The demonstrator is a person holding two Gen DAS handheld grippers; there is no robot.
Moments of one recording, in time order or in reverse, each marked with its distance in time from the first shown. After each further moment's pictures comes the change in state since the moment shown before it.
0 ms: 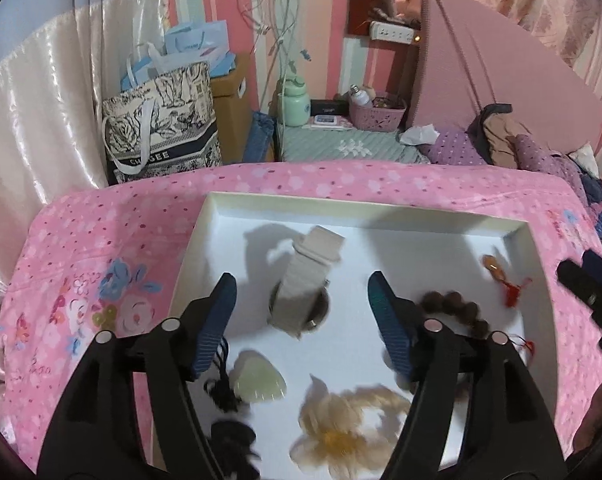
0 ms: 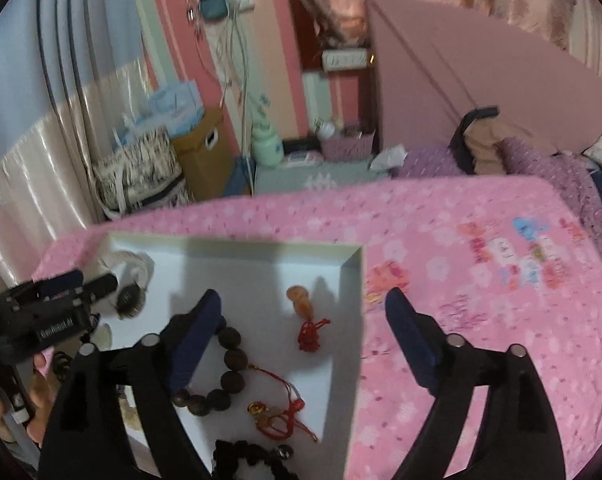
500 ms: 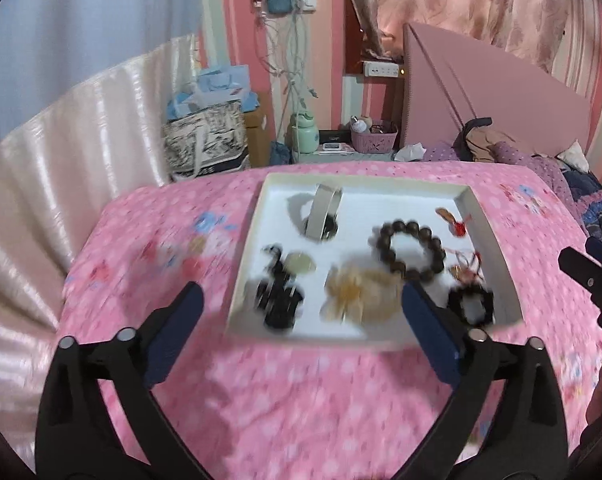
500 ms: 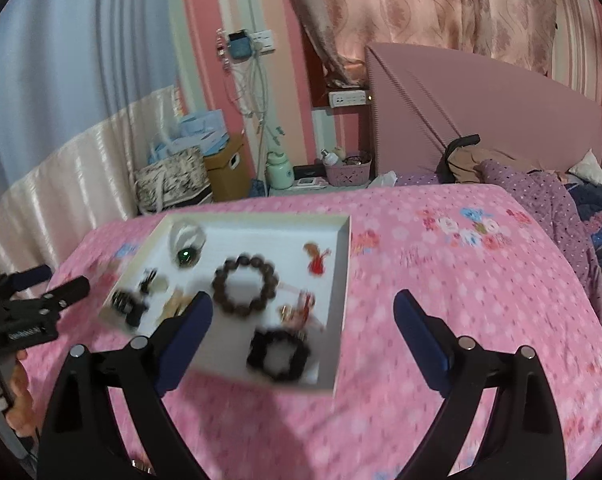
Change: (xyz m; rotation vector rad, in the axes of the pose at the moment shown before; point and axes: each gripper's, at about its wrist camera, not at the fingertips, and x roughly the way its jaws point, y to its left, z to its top) left arm -0.157 0.020 -0.104 0.011 -0.136 0.048; right arm -0.135 0.016 -0.078 -0.042 -0.100 0.017
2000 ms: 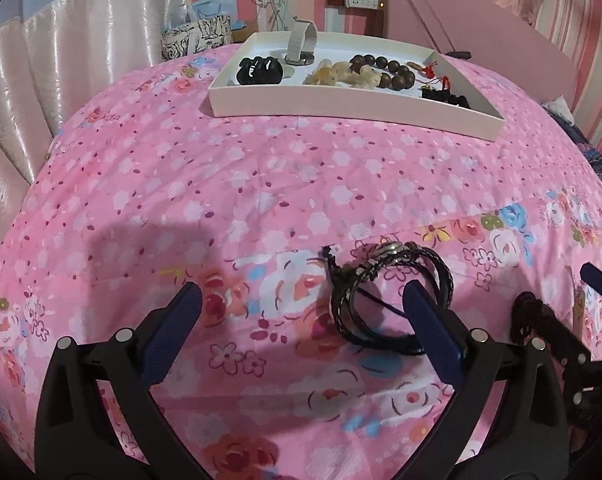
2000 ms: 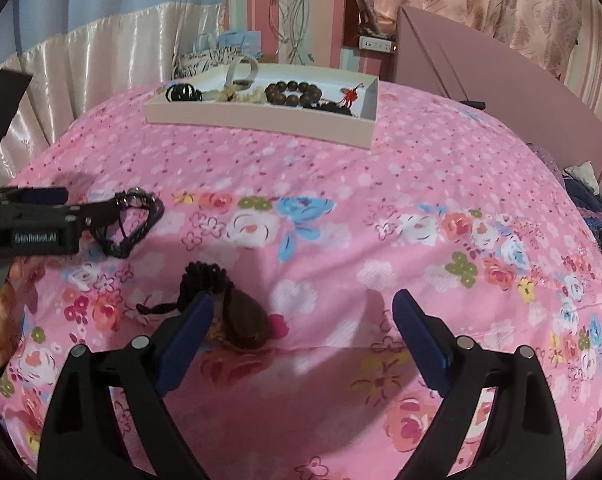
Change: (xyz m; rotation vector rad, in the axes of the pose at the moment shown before) left arm -0.010 -0.012 -0.182 0.031 0.162 -0.057; right arm -0.061 0.037 -0.211 -0.182 0.151 -0.044
